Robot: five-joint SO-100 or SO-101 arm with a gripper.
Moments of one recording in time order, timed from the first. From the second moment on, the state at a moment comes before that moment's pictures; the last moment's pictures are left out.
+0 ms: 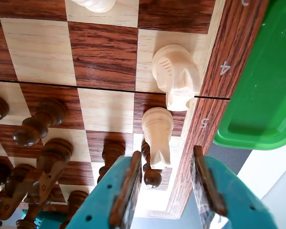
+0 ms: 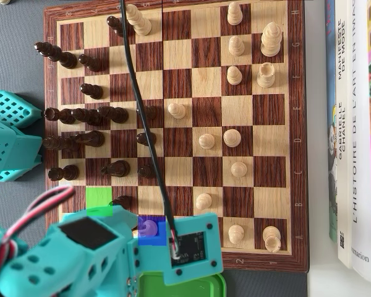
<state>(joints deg) 27.3 82.3 86.0 81.9 58.0</state>
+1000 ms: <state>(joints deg) 28.0 78.9 85.8 81.9 58.0</state>
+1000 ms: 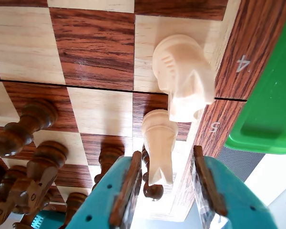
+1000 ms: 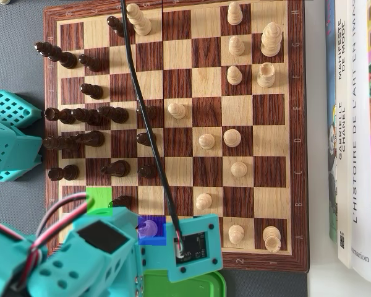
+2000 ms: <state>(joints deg) 28.0 78.9 85.8 80.8 58.0</state>
